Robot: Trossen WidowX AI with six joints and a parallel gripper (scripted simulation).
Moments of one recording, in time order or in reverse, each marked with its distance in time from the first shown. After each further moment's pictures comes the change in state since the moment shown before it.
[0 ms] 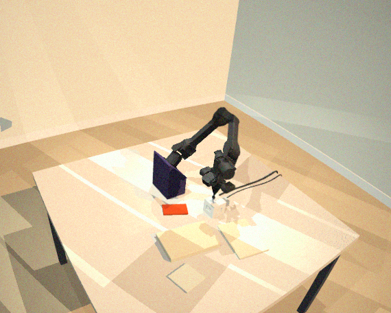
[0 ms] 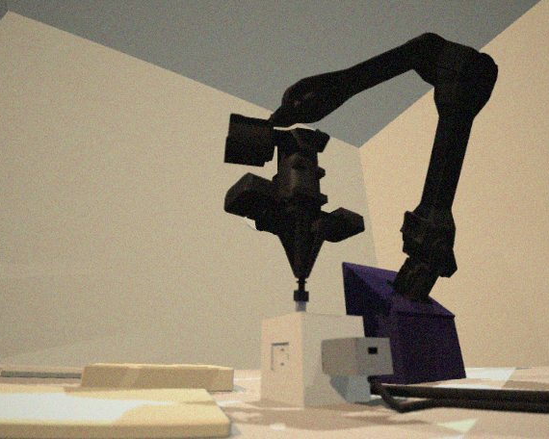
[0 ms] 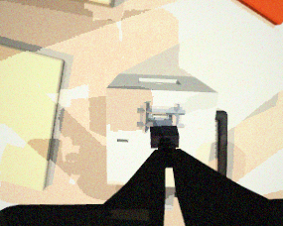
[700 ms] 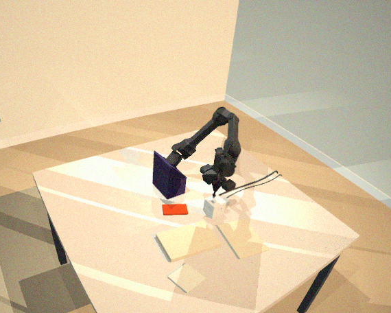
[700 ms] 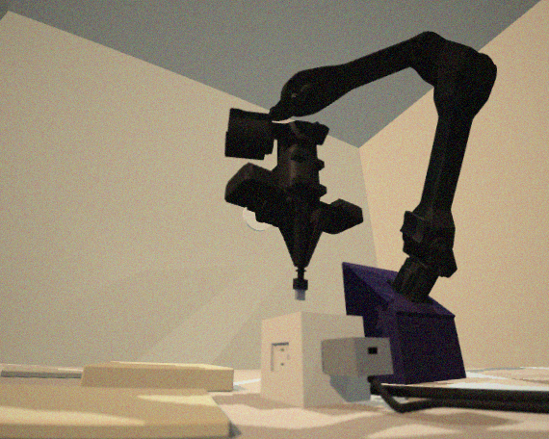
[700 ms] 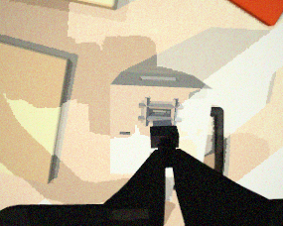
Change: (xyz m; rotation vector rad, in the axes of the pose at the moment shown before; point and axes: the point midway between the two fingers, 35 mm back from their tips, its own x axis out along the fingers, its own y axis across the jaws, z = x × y) arm -0.013 0.000 0.000 -0.001 -0.001 0.001
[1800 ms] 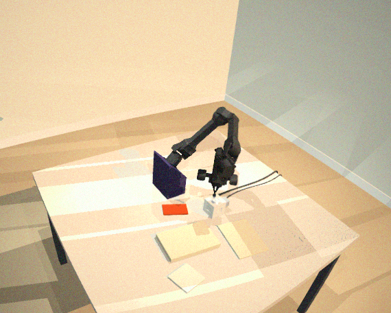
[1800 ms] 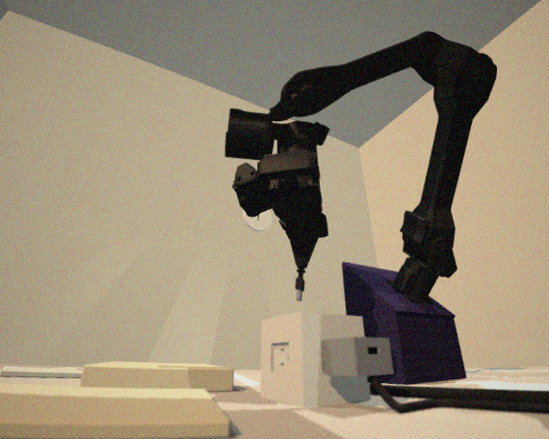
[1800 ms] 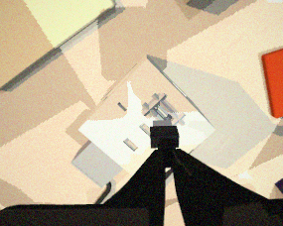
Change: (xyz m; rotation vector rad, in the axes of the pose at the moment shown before) arm 0.001 0.000 0.000 -0.740 0.001 -0.001
